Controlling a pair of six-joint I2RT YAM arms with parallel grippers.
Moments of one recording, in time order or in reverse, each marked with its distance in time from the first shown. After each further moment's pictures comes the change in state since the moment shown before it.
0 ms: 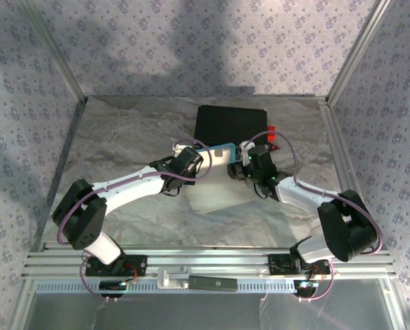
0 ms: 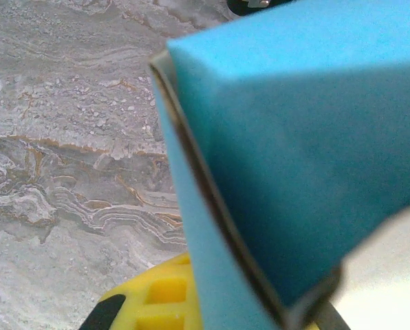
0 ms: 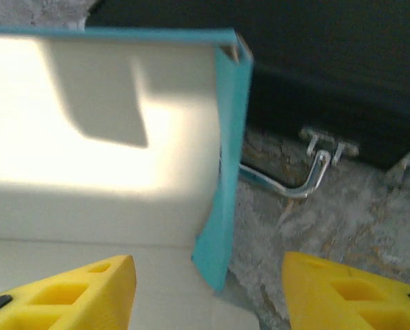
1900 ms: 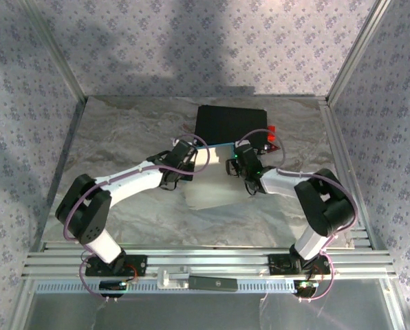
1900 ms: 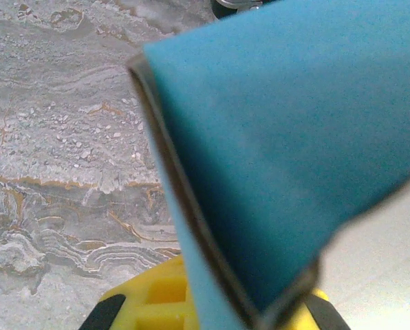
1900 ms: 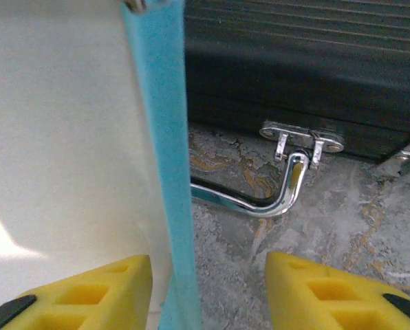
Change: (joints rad) left arm 0.097 0.047 0.011 0.069 0.125 0.152; right arm 0.051 0.254 0.143 0.011 0.226 0.129
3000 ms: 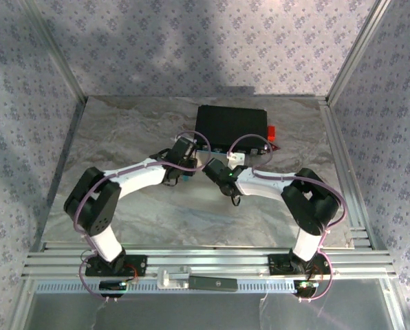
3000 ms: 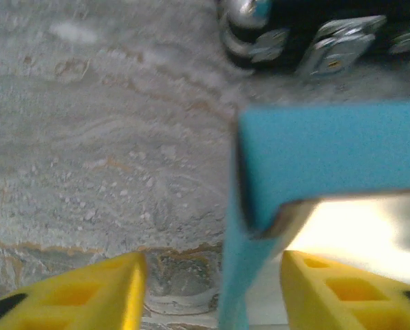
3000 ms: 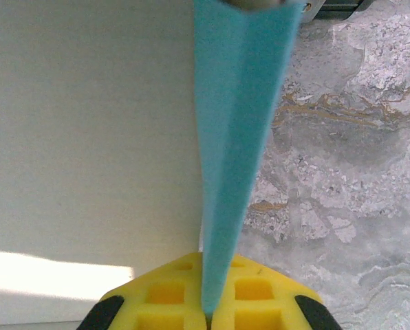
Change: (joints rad) left arm 0.033 0.066 0.008 0.142 -0.013 0.089; right arm 0.281 0.077 0.229 -0.640 0.445 0.554
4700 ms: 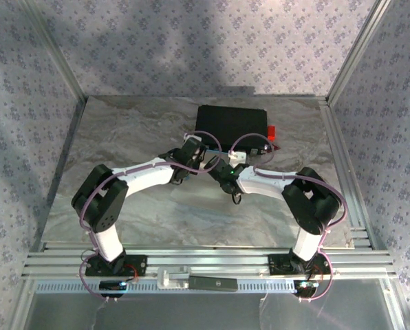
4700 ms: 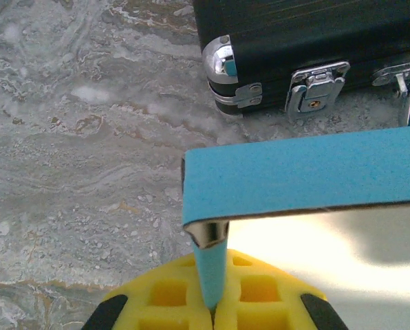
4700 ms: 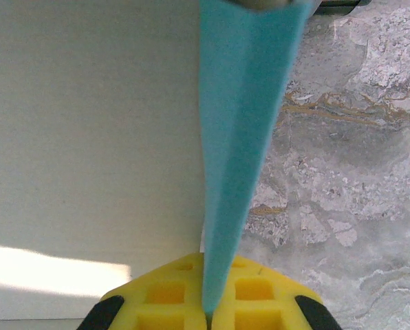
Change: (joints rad) left arm -0.062 0.080 0.066 0.007 -0.175 0.074; right arm -0.022 0.000 0.004 0.003 -0.031 -0.005
